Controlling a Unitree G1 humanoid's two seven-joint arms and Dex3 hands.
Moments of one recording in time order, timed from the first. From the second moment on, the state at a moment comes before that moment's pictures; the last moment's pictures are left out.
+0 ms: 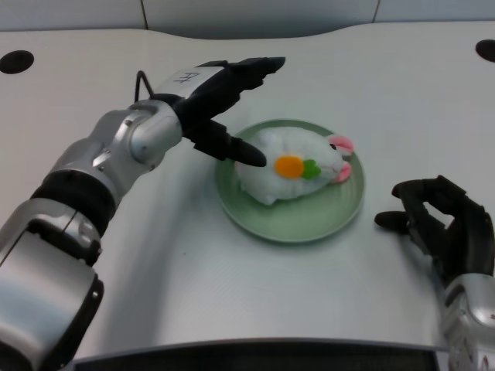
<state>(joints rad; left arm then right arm) -1.00 0.27 -0.42 1.16 0.54 -0.47 -0.06 -0.26 -0.12 -0.23 0.68 0.12 -0.26 0.01</state>
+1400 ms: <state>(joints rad) -0.24 0.41 0.02 0.41 -0.04 -0.30 -0.36 -0.27 -0.12 -0.22 0.68 0.12 -0.24 0.00</state>
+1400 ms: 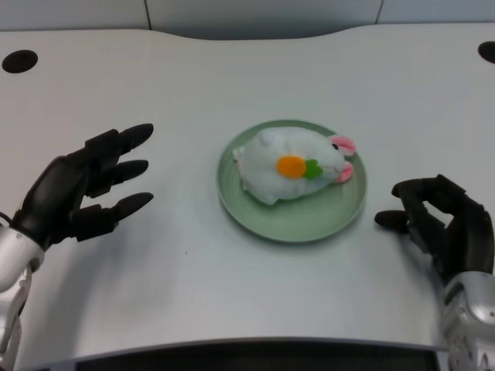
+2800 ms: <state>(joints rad) -0.04 0.24 0.19 0.22 -0.30 0.24 -0.33 -0.26 -0.13 -0.21 0.65 0.11 -0.23 -0.01</state>
